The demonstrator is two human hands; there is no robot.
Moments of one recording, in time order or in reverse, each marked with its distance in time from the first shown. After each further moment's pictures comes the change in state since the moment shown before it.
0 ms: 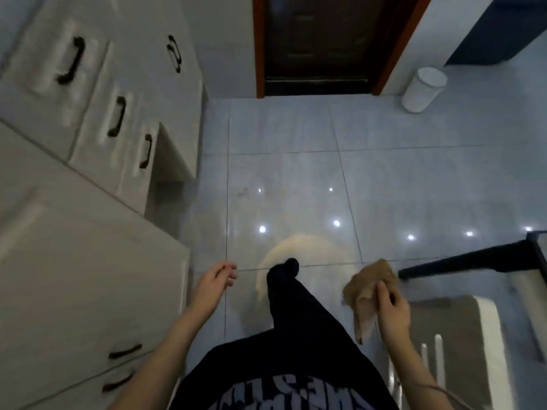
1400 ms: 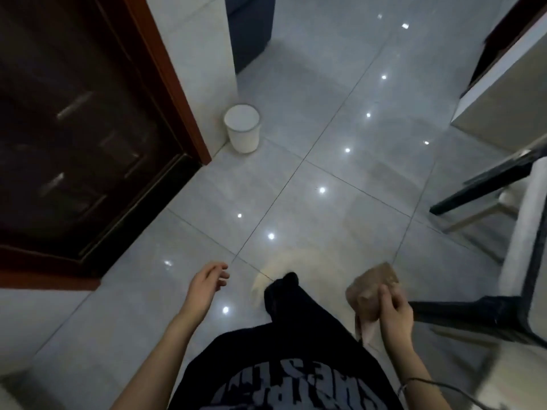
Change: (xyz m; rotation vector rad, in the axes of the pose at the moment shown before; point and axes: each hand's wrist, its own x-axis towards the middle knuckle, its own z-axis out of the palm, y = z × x) left_hand 0.609 0.577 0.432 0.511 -0.677 0.202; right_hand 0.570 -0.244 -0.029 0.339 0.843 0.482
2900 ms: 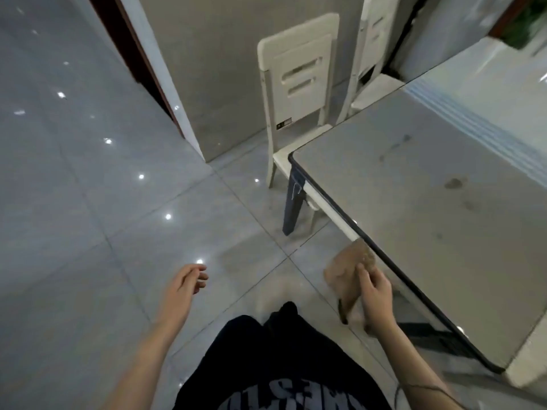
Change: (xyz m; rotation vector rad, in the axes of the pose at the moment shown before) left_hand 0.384 0.529 0.647 0.645 -0.950 0.484; right_hand 0.468 -0.171 -0.160 0.671 0.872 0.336
